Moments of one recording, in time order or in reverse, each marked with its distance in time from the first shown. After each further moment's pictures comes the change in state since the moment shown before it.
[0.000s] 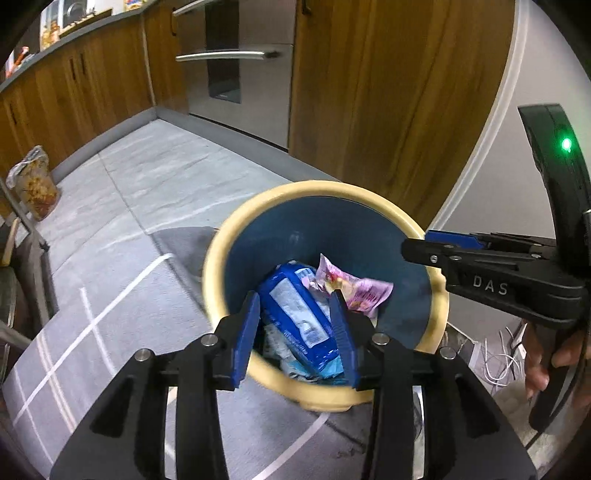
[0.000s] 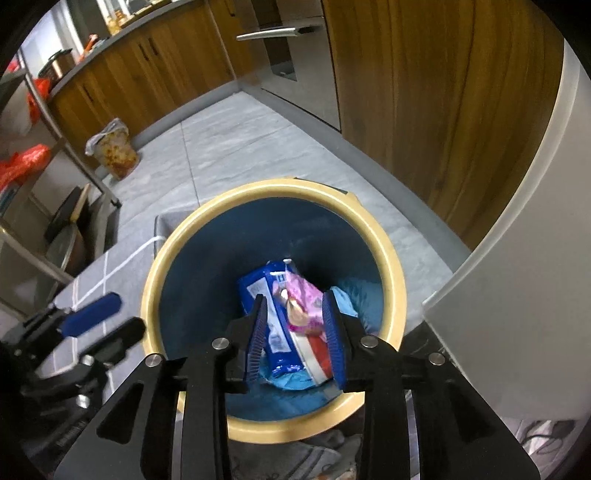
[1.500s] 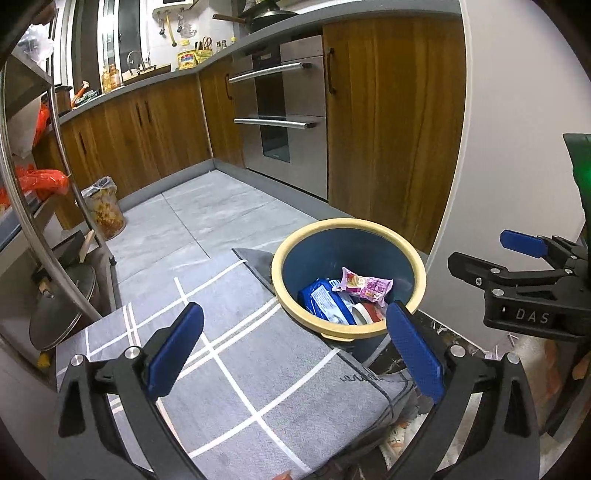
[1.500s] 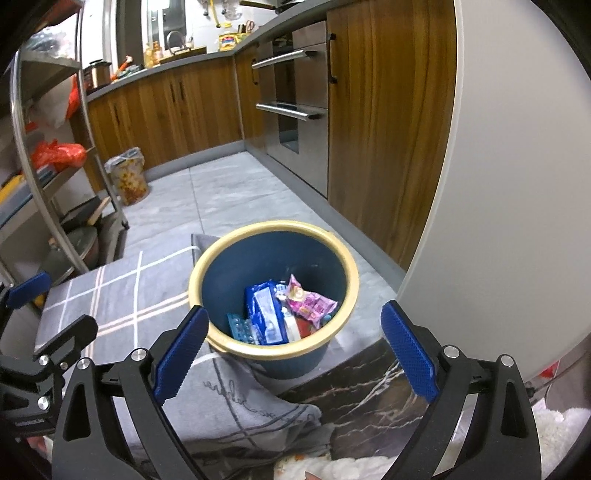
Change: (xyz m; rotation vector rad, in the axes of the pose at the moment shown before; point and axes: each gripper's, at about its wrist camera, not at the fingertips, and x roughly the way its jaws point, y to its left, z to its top) left arm -0.149 -0.024 -0.070 -0.016 -0.234 0.196; right arm -0.139 0.030 -0.090 -0.102 -0.286 -0.101
